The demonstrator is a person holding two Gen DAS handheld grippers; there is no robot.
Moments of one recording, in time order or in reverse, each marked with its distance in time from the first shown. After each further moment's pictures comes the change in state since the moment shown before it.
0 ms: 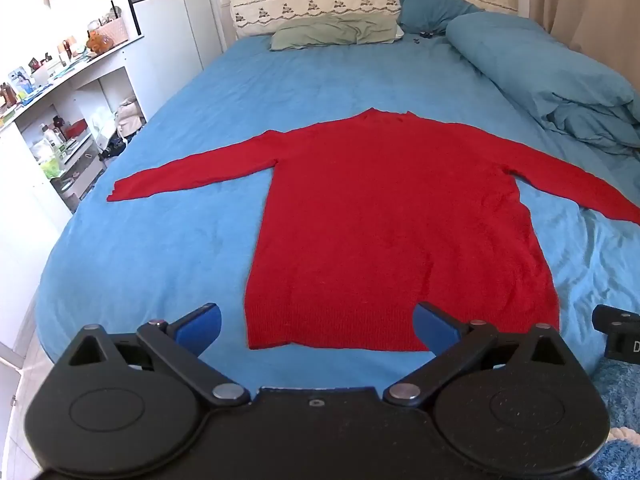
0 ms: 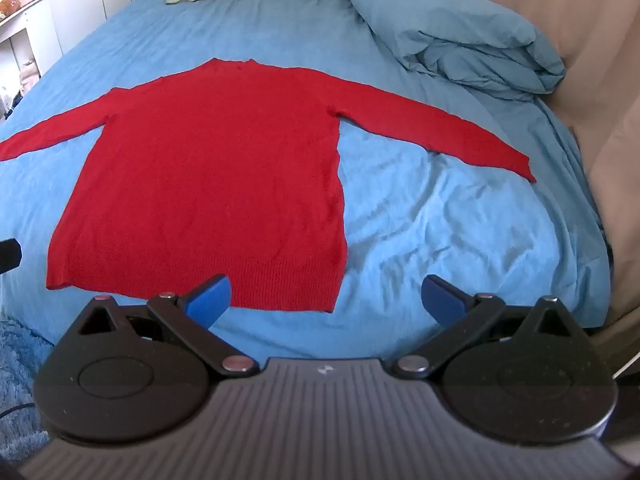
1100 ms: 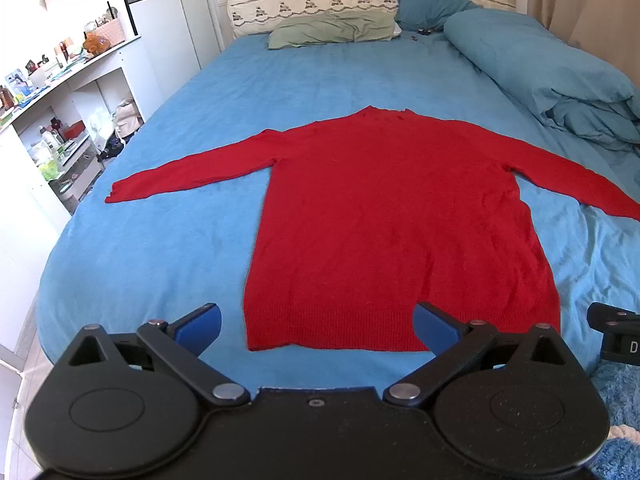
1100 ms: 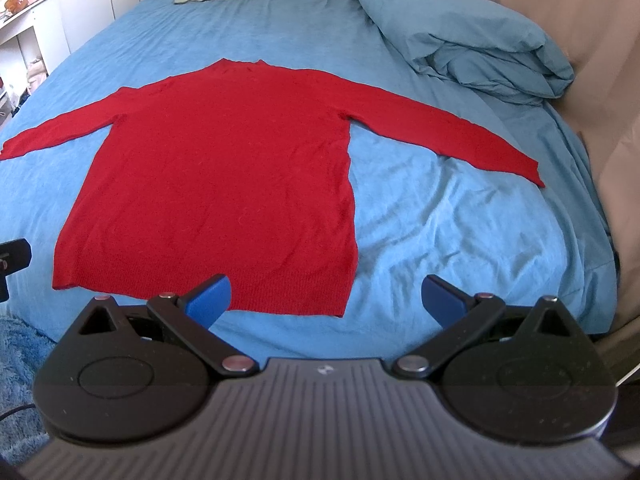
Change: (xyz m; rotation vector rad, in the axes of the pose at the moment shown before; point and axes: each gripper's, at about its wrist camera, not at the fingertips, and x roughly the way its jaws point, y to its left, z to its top) left arm 0.003 0.003 0.001 0.006 0.007 -0.003; right arm -0.004 0.008 0.002 -0.020 -0.006 0.016
